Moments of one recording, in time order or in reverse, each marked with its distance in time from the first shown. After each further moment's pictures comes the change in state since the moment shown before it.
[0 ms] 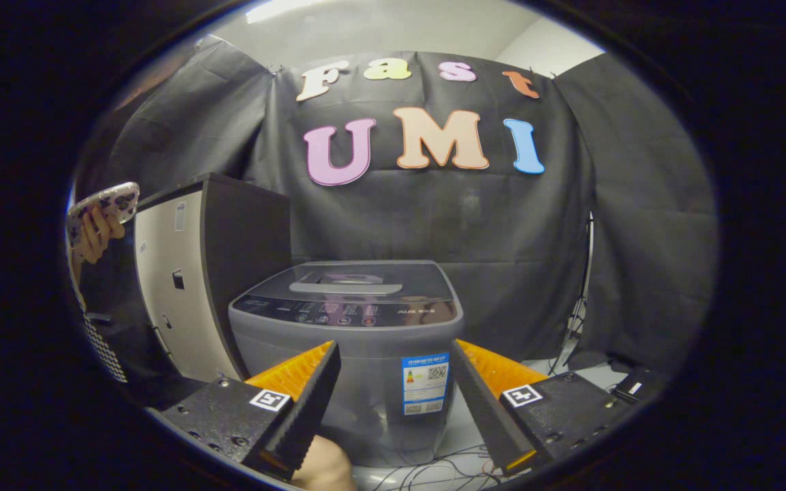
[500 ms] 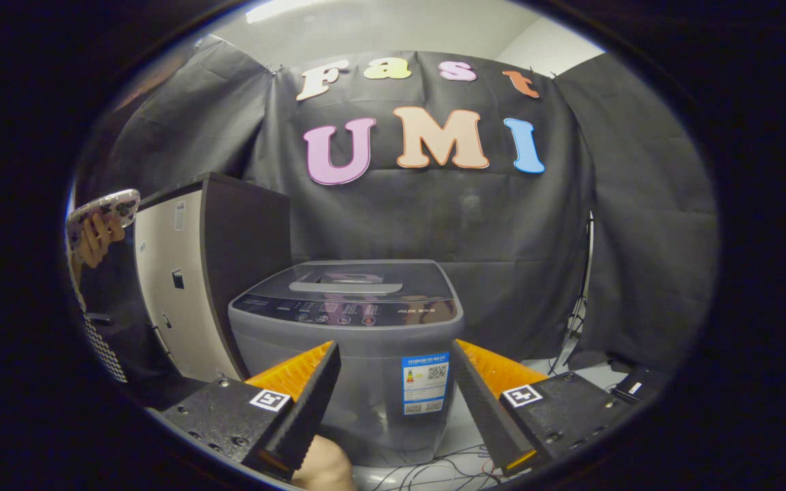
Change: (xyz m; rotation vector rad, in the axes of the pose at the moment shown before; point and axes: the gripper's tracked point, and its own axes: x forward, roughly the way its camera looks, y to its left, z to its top) arm 0.001 0.000 -0.001 0.000 0.005 0.000
